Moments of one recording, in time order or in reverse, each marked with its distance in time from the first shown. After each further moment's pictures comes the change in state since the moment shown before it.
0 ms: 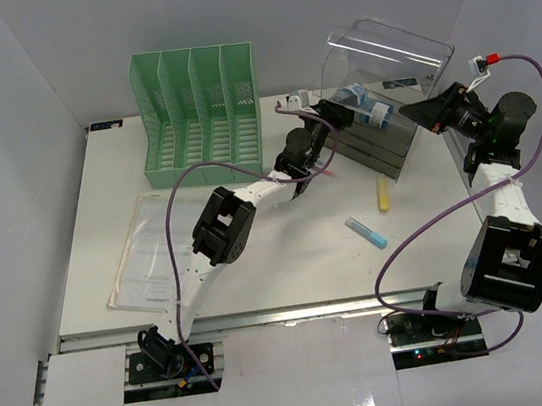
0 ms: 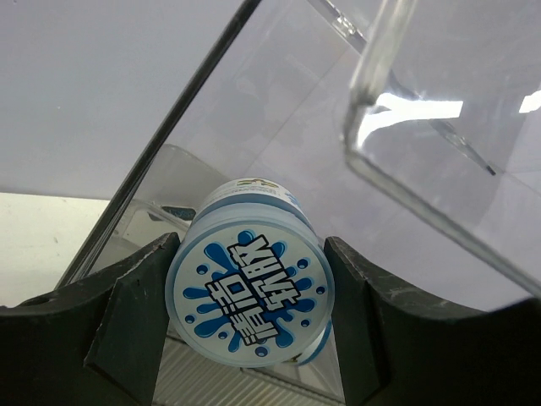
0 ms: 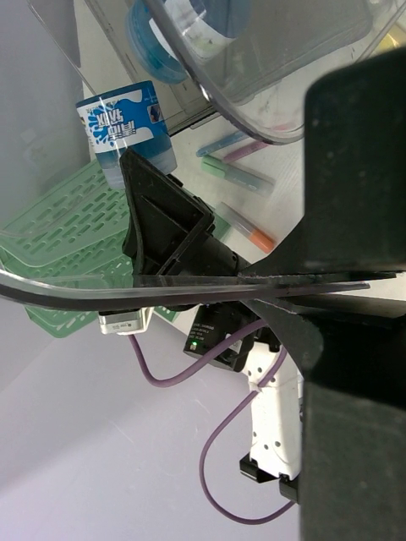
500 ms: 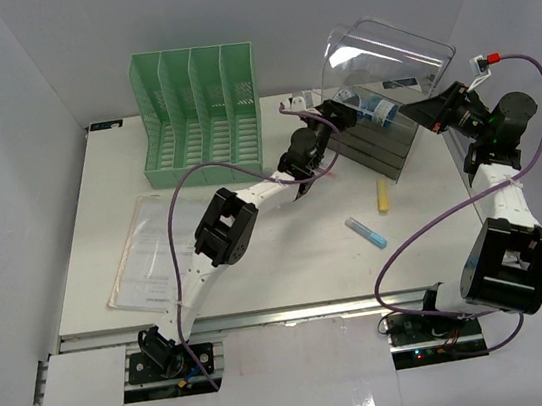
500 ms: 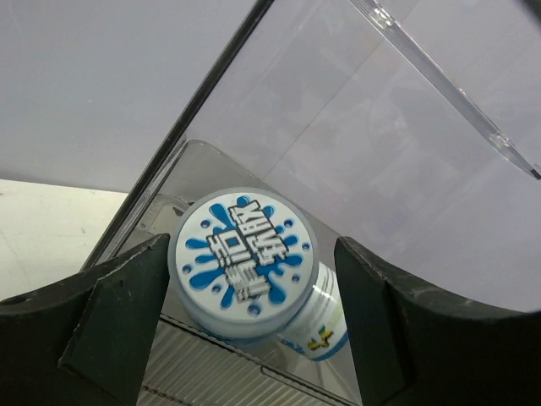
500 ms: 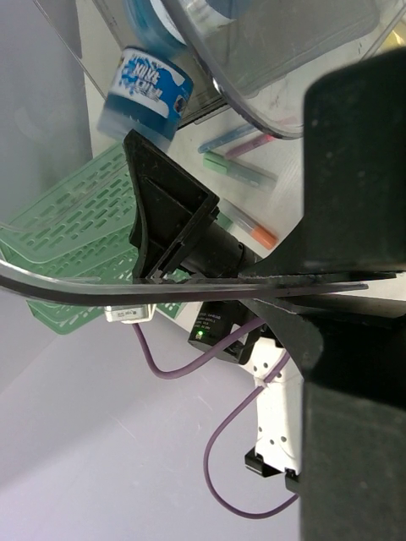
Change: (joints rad) left arm -0.019 0.015 0.040 -0.071 -0.082 0.041; right arm 0.000 -0.011 0.000 0.001 0.005 0.014
